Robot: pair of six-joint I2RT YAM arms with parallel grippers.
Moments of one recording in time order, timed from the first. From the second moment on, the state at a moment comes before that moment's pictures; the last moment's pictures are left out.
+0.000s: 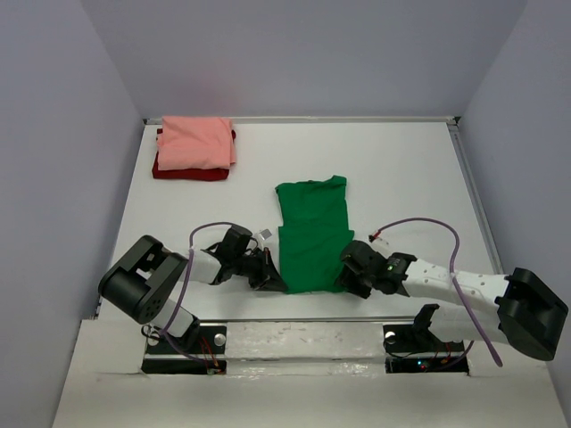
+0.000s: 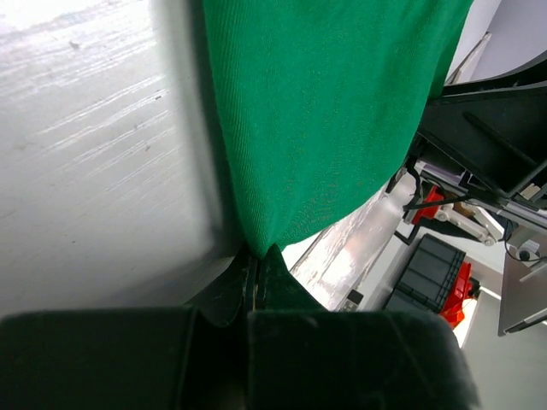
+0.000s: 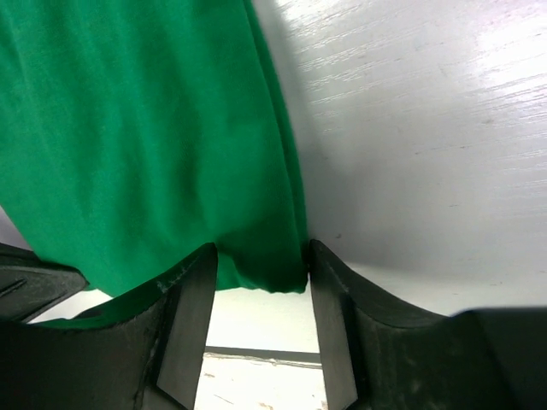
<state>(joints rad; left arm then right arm) -0.59 1.50 0.34 0.27 0.70 -0.90 0.94 1.16 0.52 -0.48 0.23 1.37</state>
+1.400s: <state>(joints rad) -0.57 1.53 0.33 0.31 0.75 -0.89 0.96 1.16 0.54 -0.65 0.37 1.62</state>
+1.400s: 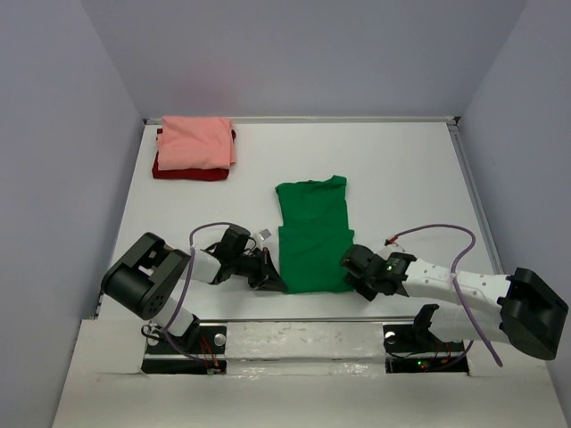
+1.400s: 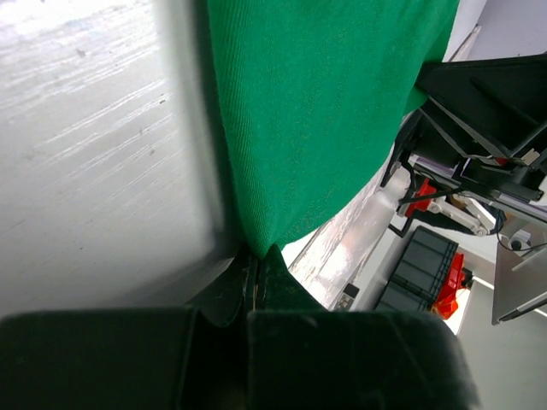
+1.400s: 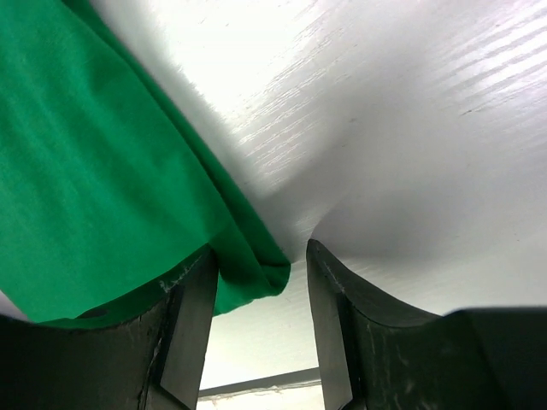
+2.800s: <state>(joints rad) -0.56 1.33 0.38 0.08 0.63 -0.85 0.99 1.20 0.66 -0.77 0.49 1.56</state>
